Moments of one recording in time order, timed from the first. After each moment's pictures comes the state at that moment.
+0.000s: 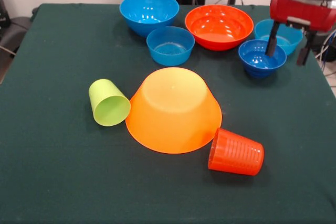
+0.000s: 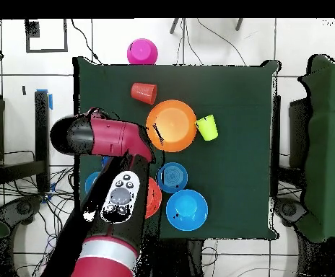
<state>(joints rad) 0.25 -0.51 -0.29 1.46 0.29 0.47 2.17</state>
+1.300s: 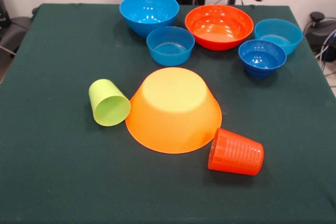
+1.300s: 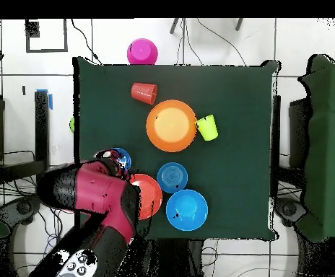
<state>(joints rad) 0.52 -0.55 -0.64 1.71 0.40 0.49 2.64</state>
